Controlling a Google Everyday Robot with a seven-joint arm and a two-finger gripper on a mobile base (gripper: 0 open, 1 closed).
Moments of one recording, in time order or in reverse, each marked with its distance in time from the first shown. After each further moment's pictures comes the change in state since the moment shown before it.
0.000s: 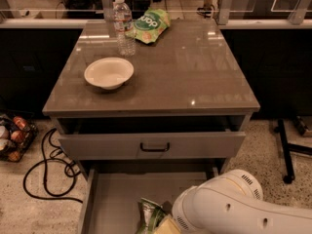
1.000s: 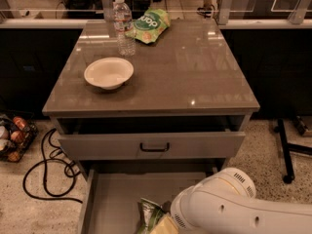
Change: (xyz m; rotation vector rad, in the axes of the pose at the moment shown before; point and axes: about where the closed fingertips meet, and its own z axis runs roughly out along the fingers) arm 0.001 -0.004 0.010 0.016 0.019 0.039
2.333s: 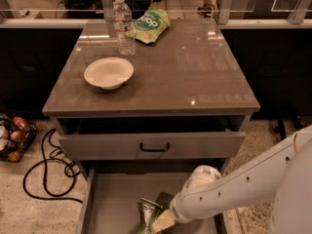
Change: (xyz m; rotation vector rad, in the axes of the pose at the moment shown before) arm 0.037 -0.049 0.130 0.001 0.151 0.243
